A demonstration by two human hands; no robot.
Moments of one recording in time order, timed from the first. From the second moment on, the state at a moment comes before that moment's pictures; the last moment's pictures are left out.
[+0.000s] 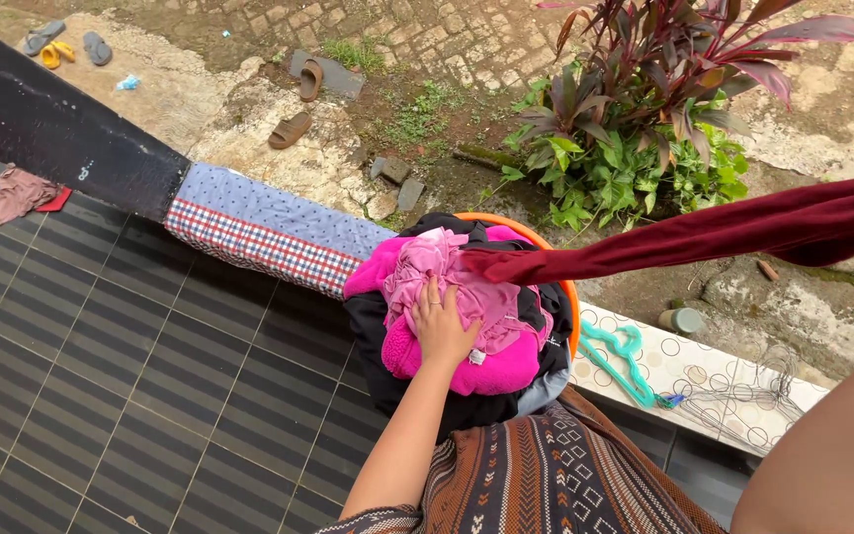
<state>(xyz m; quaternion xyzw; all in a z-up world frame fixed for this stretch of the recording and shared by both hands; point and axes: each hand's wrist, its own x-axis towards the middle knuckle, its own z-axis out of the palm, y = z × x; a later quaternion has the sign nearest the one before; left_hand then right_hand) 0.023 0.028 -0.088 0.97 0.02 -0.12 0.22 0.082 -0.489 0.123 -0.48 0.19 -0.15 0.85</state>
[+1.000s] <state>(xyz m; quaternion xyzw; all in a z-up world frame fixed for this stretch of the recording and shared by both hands) 0.134 0.010 0.115 0.67 -0.14 -0.04 0.72 -0.003 -0.388 0.166 -0.66 0.23 -0.23 0.68</state>
